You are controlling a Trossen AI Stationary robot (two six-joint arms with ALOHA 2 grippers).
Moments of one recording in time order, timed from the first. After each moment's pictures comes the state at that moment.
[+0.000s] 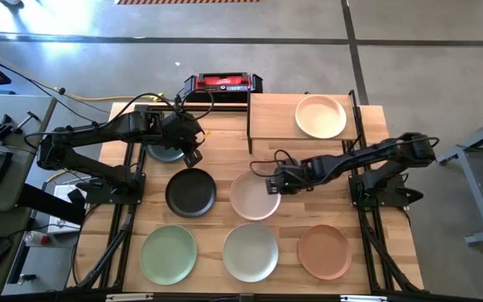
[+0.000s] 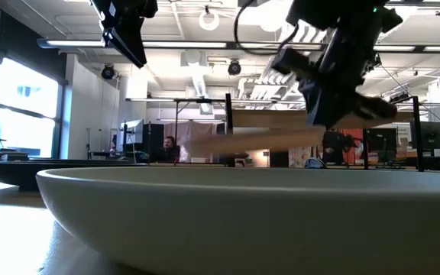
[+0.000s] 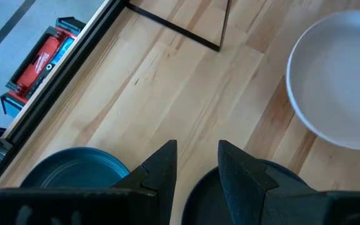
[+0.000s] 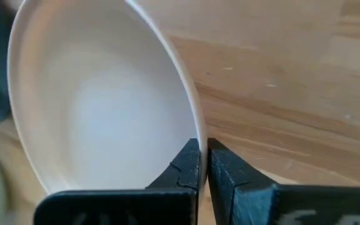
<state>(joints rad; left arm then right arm) 0.21 1.23 1.22 -0.99 -0.25 -0.23 0.08 1.50 0.90 -0.50 0.06 1.46</state>
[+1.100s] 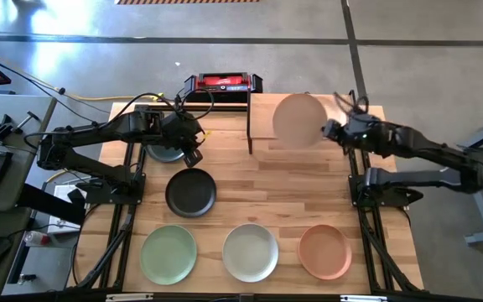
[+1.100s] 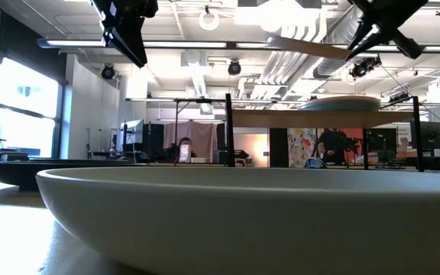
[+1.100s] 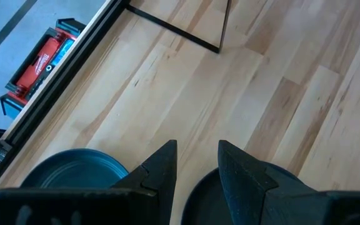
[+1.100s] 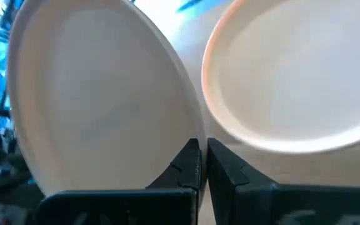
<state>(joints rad) 0.21 1.23 1.22 -0.99 -0.25 -0.23 -0.29 0.72 0.90 -0.80 0.37 1.22</state>
